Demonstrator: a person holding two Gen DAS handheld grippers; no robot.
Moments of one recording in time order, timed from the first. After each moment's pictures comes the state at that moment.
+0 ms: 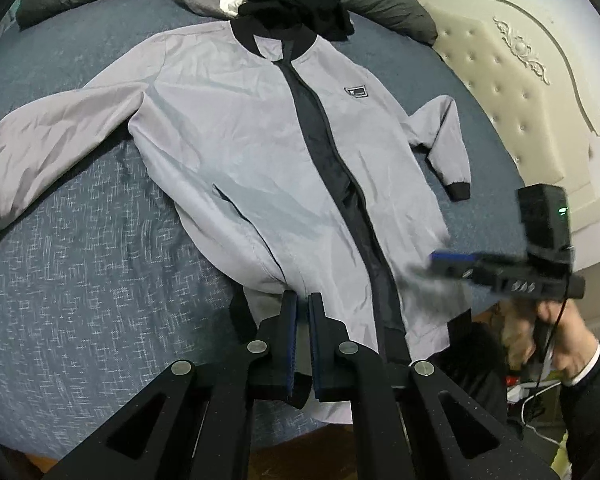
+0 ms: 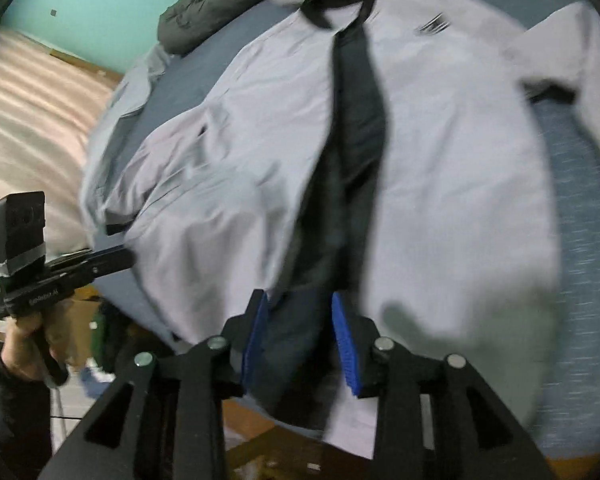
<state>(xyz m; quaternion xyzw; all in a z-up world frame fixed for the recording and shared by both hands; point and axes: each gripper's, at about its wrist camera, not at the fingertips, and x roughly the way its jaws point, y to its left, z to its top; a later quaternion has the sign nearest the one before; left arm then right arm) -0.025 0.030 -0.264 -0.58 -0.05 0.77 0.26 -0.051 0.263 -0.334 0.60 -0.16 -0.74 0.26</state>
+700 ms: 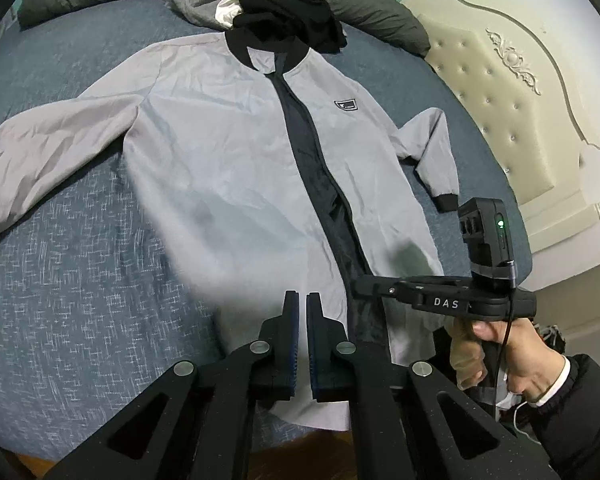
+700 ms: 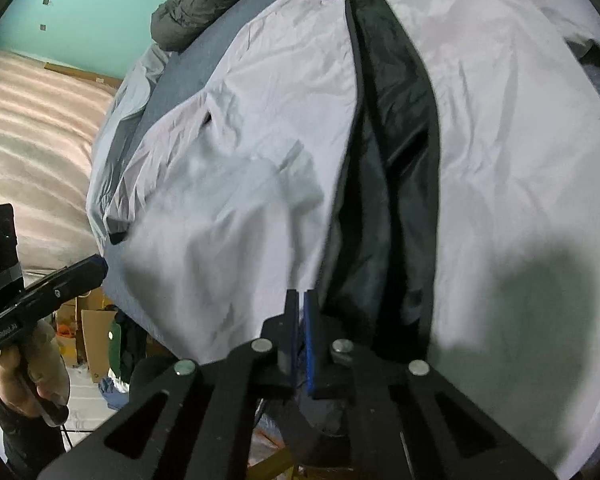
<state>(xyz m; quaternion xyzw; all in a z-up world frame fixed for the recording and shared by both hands) -0.023 0.029 -0.255 -0.57 -0.07 0.78 0.27 -0.054 0.235 -0.368 0.61 -0.20 -0.72 0.26</state>
